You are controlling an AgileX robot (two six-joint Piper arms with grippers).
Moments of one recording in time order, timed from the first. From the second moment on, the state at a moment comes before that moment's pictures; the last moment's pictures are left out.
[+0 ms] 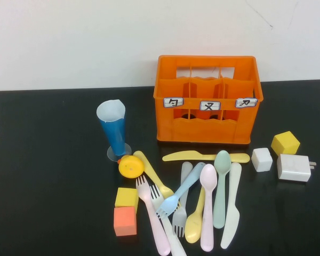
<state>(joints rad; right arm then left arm) 0.01 -0.01 0.02 -0.08 0.41 -0.15 0.00 -0.01 0.02 -0.10 0.37 -0.04</state>
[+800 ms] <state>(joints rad) 0.01 -0.01 0.02 -0.08 0.41 -0.15 0.00 -0.01 0.03 -0.98 0.18 -0.21</state>
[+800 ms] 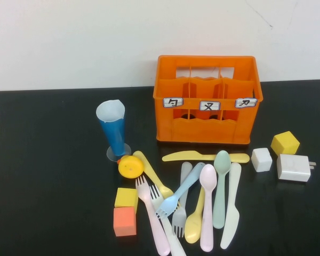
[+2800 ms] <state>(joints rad) 0.01 -0.01 0.02 -0.08 0.41 -0.15 -0.80 1.95 -1.57 -0.03 0.98 -0.12</state>
